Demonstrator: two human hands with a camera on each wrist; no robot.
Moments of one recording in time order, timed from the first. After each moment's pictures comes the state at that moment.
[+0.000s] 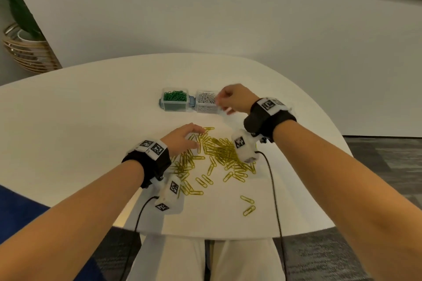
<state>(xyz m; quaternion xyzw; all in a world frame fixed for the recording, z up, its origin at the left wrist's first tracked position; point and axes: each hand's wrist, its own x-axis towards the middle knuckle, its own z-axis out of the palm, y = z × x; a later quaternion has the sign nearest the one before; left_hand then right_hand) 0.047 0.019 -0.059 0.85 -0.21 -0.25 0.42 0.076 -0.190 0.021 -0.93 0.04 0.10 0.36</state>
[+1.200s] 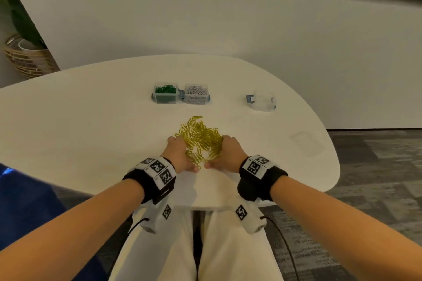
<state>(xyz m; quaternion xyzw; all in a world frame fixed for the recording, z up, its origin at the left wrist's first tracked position) -0.056 0.001 -0.047 0.93 -0.09 -0.21 0.28 -0.080 -0.166 -0.062 -0.95 0.11 0.12 0.27</state>
